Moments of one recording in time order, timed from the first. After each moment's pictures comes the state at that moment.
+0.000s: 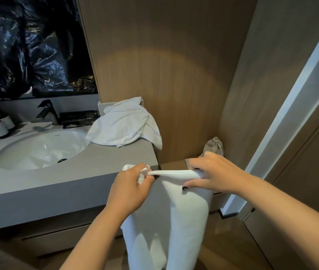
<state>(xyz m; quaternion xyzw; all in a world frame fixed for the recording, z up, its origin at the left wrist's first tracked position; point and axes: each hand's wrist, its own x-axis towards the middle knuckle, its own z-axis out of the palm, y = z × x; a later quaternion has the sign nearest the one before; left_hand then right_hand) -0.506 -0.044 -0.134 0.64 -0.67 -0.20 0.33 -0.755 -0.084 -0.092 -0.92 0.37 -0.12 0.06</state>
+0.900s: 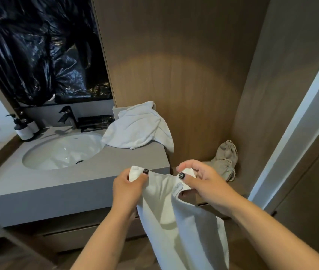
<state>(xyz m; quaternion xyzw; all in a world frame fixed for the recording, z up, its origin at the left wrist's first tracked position) -0.504 -0.030 -0.128 0.68 -0.33 -0.40 0.53 -0.702 -0.043 -0.108 -0.60 0.44 -0.36 0.57</state>
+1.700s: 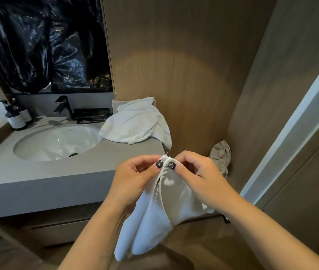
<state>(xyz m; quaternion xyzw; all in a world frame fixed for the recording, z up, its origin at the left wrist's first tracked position) -0.491 -0.001 -0.083 0.48 -0.43 -0.52 0.56 -0.665 -0.023 -0.078 -0.76 0.40 -0.40 0.32</state>
